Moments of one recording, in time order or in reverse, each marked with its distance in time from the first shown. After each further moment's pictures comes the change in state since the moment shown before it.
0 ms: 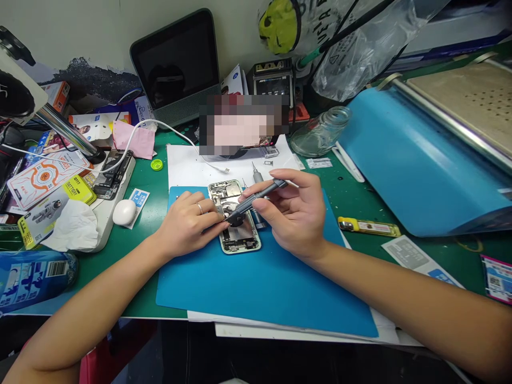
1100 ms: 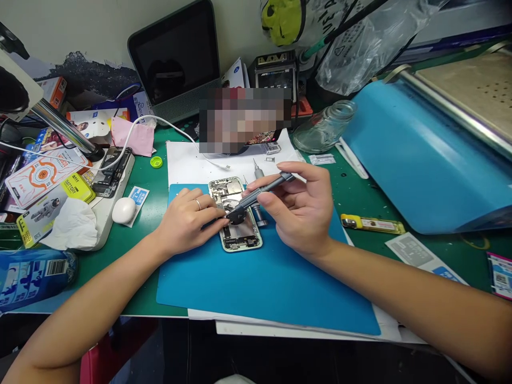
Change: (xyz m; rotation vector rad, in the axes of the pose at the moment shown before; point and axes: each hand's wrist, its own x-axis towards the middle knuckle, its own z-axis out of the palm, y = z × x) left_hand -0.001 0.000 0.000 -0.027 -0.044 -0.064; right_hand 0.000 0.001 -0.001 -0.046 0.068 0.052
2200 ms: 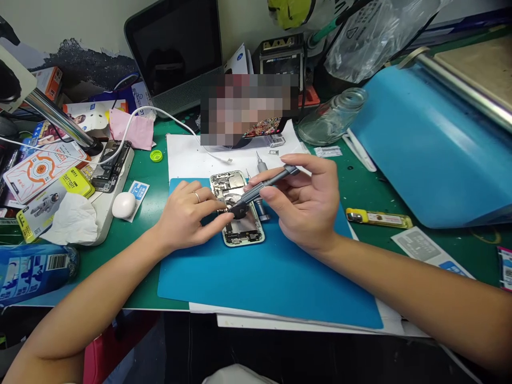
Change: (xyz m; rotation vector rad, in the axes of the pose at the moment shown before) left_hand 0.002 0.004 -0.003 -0.066 0.048 -0.050; right_hand 0.001 0.005 -0.003 0.014 -0.045 -0.119
